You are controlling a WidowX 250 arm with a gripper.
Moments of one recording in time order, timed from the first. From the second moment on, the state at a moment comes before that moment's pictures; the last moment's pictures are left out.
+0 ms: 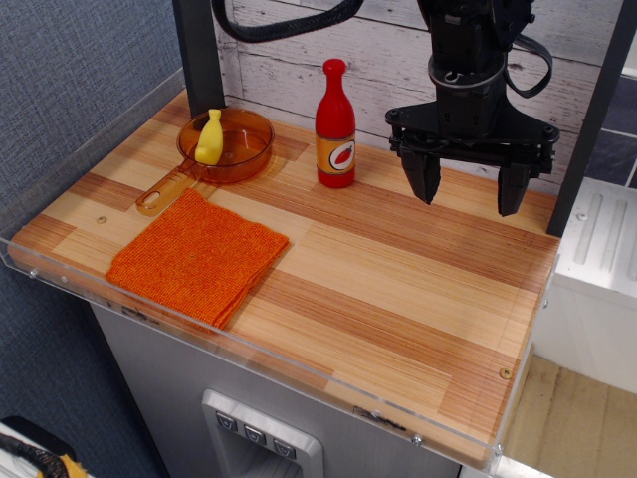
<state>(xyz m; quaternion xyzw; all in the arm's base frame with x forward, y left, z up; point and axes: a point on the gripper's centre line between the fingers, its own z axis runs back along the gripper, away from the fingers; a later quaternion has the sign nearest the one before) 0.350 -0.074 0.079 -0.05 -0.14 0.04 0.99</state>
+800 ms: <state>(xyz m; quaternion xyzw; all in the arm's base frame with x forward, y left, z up) 0.348 -0.035 0.079 0.06 -0.07 0.13 0.99</state>
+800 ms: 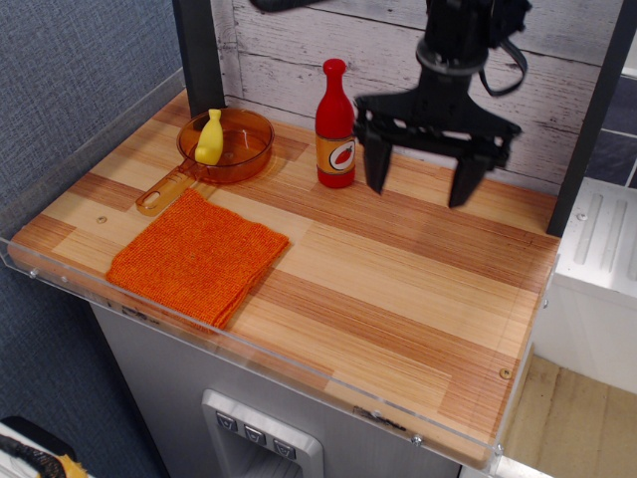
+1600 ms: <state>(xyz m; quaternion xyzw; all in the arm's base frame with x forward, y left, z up) 0.361 0.033 0.100 0.04 -0.06 0.21 0.98</state>
